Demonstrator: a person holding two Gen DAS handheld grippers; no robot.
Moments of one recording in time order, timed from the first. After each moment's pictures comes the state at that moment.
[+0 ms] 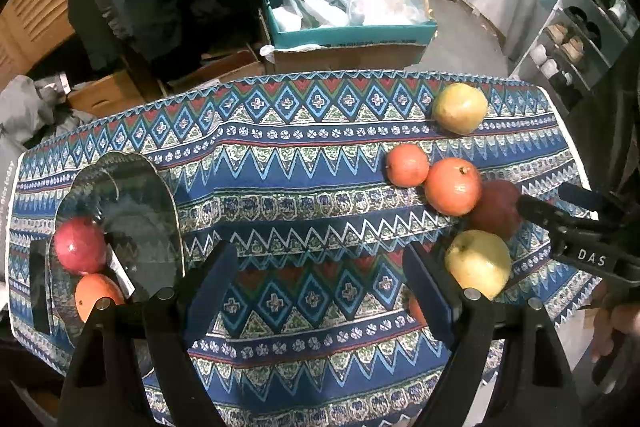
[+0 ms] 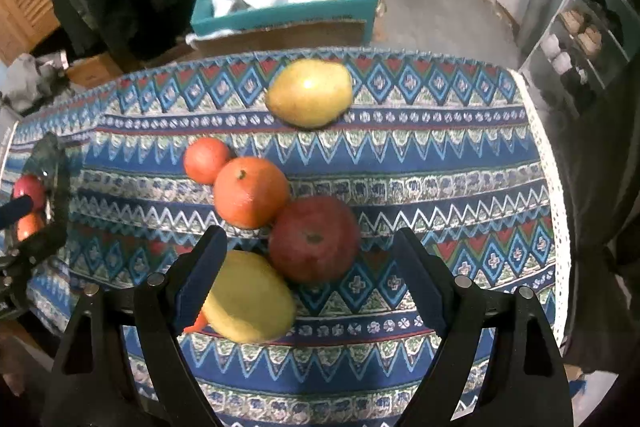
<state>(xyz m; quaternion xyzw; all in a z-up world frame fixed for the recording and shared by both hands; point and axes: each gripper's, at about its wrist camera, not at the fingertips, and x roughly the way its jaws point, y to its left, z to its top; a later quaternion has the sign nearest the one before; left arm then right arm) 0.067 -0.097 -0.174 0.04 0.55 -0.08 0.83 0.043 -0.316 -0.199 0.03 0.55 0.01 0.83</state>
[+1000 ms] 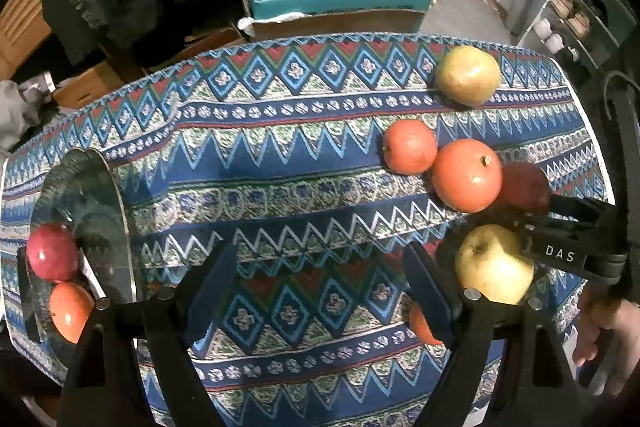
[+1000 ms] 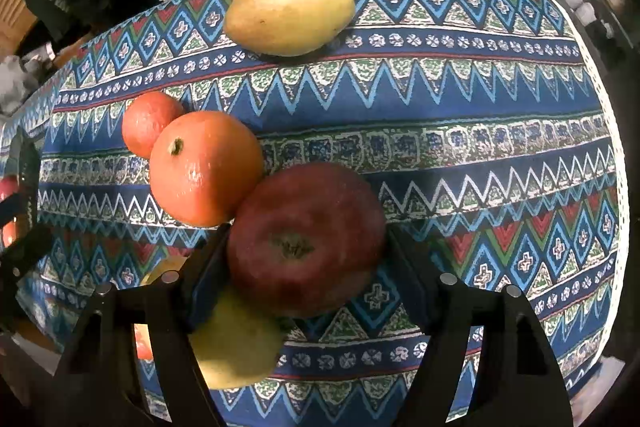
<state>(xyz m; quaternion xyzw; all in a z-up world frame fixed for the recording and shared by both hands) 0.084 -0.123 -0.215 0.05 0.58 -0.09 0.81 0.072 -0.323 -0.280 0.08 0.61 0.02 0.79</state>
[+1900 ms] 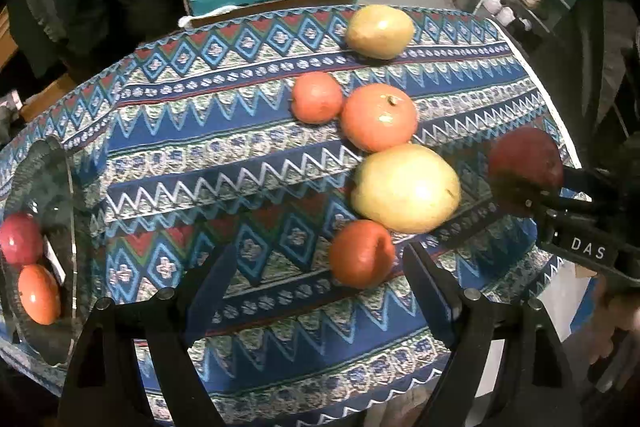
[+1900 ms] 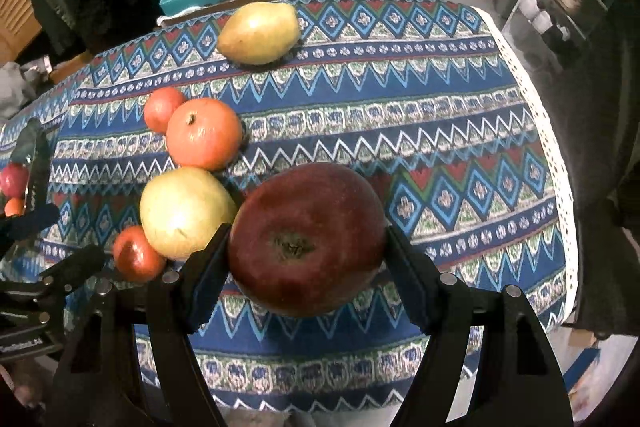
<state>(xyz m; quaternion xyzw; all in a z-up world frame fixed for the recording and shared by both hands) 0.029 -0.163 -0.216 0.06 0.58 -0.17 0.80 -0.007 -0.345 -0.225 0.06 0.57 -0.02 0.82</state>
